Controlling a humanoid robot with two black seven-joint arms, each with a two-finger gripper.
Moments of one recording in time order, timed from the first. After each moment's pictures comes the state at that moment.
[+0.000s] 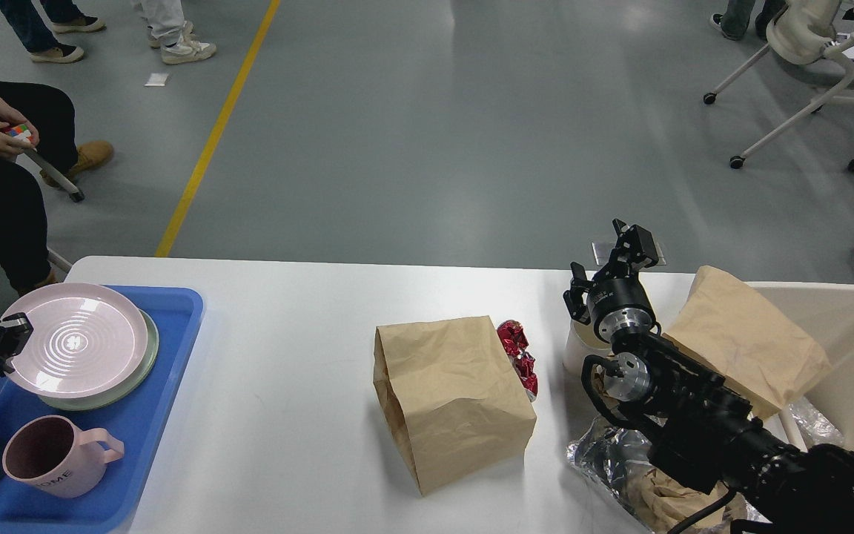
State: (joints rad) left arm -1.12 0.58 0.99 -0.27 -0.05 -0.74 0.20; right arm 0.67 -0.03 0.61 0.51 0.00 -0.07 0.52
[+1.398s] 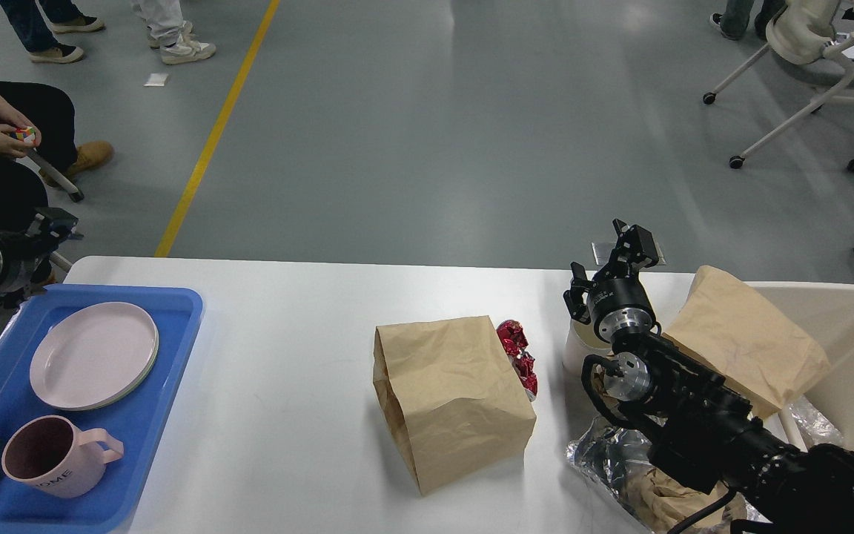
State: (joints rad) left arm -1.11 0.57 0.36 -0.24 -0.05 -0.43 0.18; right arm 0.67 -0.03 0.61 0.51 0.00 -0.07 0.52
